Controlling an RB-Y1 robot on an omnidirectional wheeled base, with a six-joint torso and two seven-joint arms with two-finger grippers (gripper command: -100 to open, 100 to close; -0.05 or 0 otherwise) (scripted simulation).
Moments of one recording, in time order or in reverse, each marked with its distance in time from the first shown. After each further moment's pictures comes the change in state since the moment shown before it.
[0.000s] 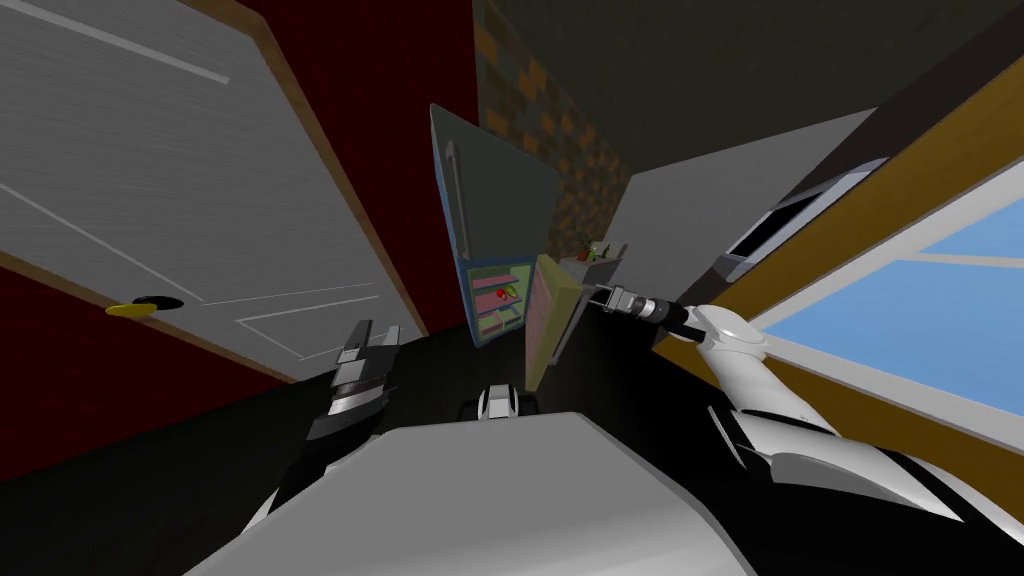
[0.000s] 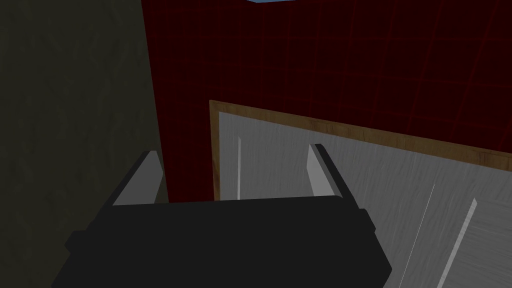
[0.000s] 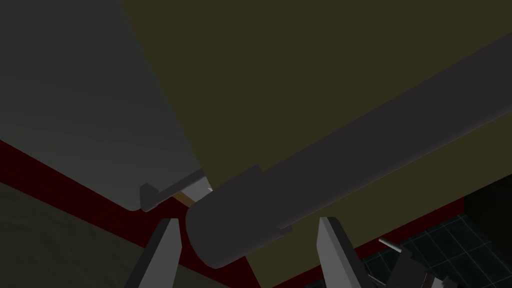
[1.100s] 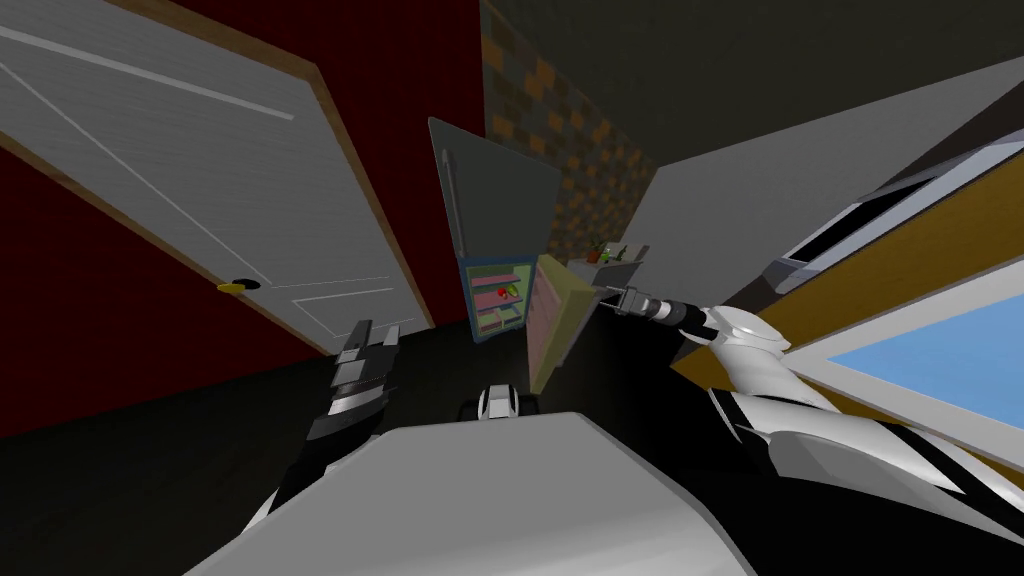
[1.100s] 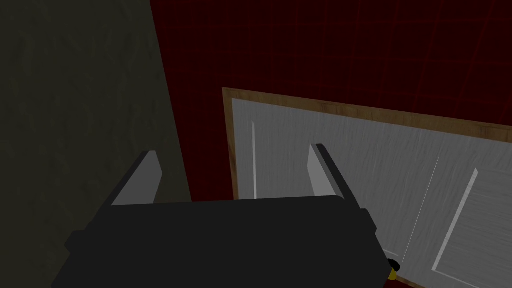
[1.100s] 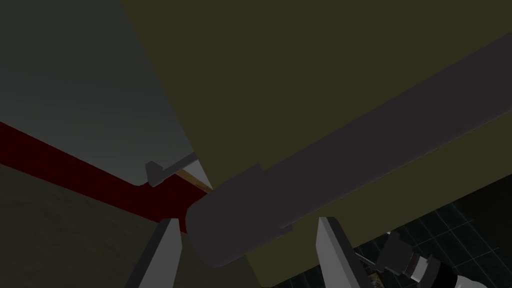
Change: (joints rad) left arm 0.000 0.000 0.000 0.000 0.000 0.000 0.000; right arm -0.117 -0.084 0.065 0.315 -0.057 -0.210 0.119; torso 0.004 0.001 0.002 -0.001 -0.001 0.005
